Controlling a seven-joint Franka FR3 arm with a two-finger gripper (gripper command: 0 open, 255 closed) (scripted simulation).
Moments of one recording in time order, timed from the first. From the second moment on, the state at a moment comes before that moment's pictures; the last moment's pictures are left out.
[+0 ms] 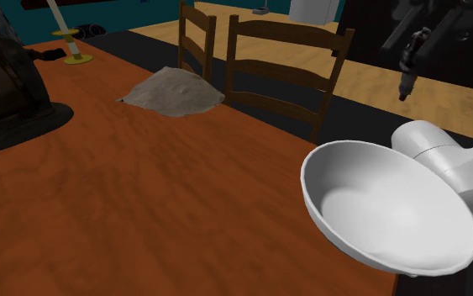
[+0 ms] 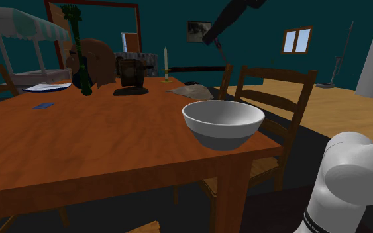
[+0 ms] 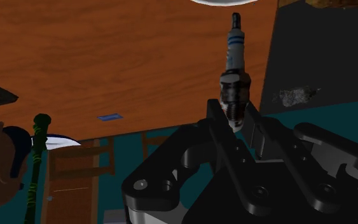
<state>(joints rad) 0.65 -1.00 0.17 -2.23 0.56 1.87 -0.52</state>
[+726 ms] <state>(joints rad) 0.67 -1.16 0.21 -2.40 0.60 1.89 -0.50</state>
